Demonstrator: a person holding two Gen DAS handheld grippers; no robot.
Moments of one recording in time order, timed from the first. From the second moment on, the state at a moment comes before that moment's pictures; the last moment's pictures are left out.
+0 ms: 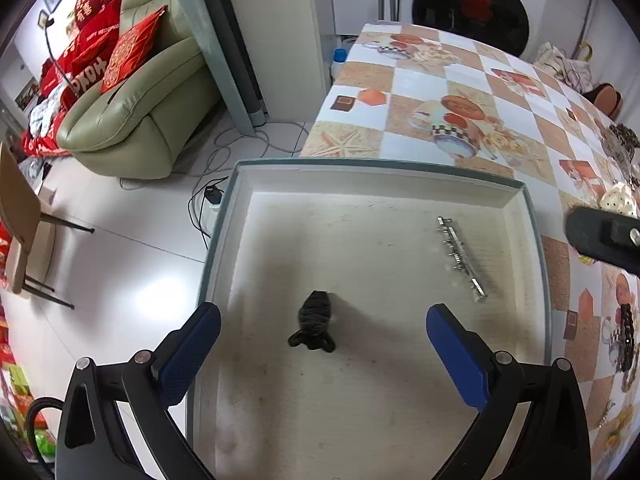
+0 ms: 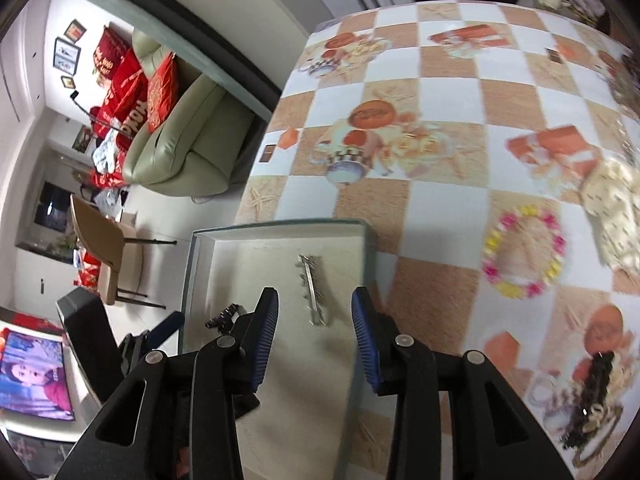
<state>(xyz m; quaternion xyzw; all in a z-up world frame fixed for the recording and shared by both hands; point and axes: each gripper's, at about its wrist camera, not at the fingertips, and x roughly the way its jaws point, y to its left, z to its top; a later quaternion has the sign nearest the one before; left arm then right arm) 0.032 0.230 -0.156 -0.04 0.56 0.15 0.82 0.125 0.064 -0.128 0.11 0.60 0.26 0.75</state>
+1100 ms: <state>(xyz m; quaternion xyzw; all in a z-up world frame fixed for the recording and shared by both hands) 0.052 0.006 -0.130 0.03 0.58 -0.06 0.81 0.037 -0.230 -0.136 0.15 0.63 0.00 0.77</state>
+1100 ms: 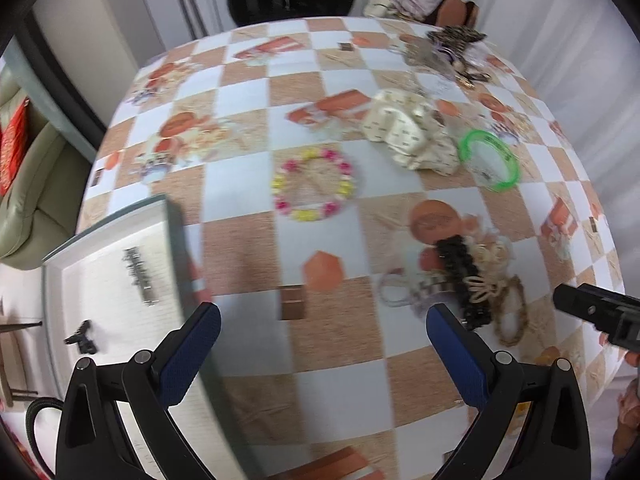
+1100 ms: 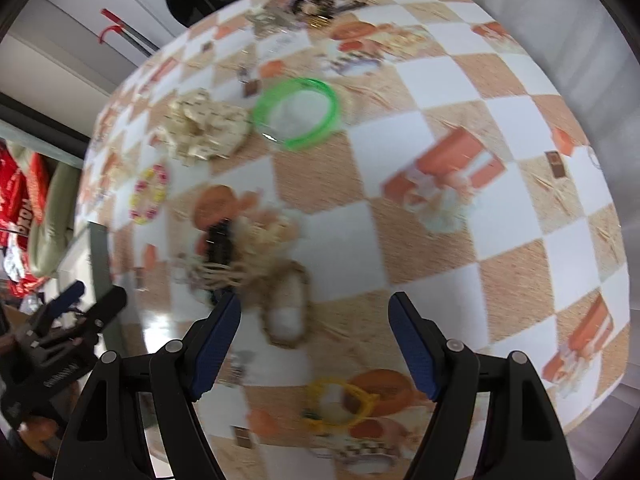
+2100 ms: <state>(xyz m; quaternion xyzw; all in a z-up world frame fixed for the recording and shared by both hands) 0.162 0.004 -0.188 0.06 0.57 0.01 0.82 0.046 -0.189 -0.176 0.00 0.64 0.00 0.77</state>
